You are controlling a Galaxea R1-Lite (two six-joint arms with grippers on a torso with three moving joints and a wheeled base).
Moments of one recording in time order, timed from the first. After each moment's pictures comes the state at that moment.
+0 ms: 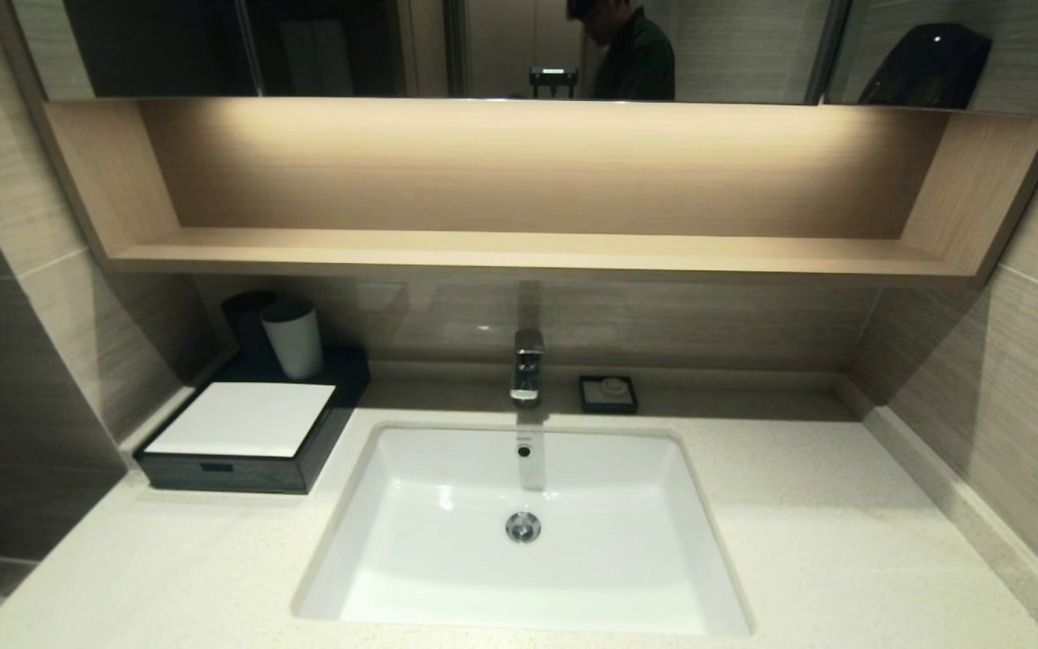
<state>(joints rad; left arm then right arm) 0.01 0.00 0.00 0.01 0.00 0.06 0.00 0.00 0.00 0.01 -0.01 -0.01</state>
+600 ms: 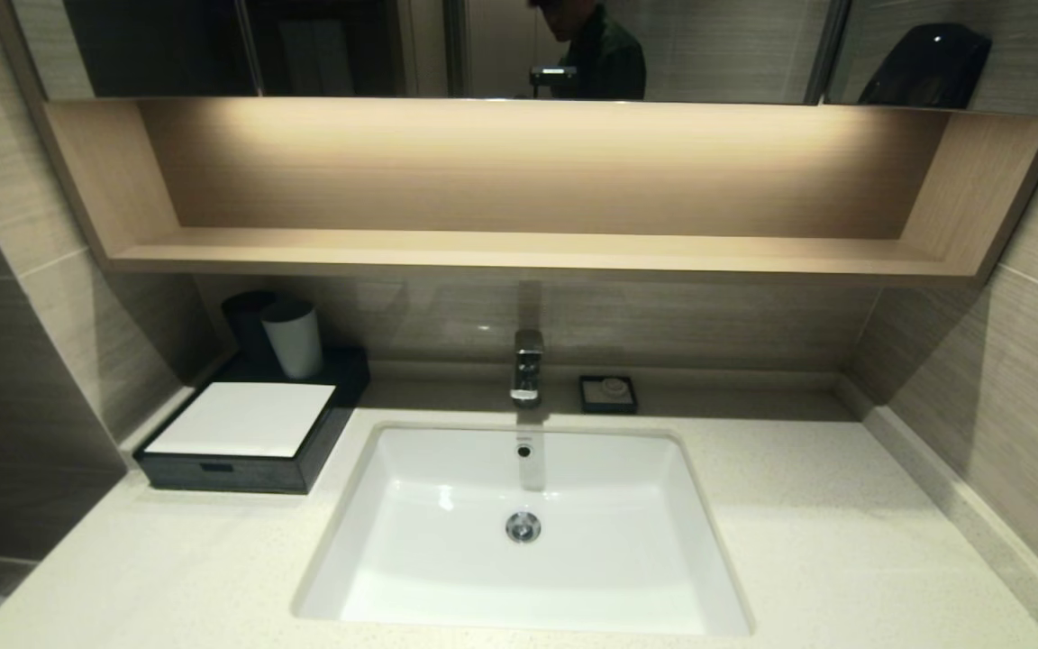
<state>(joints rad) 0.01 0.00 0.00 0.01 0.00 0.06 0.00 0.00 0.00 0.01 -0.01 0.00</state>
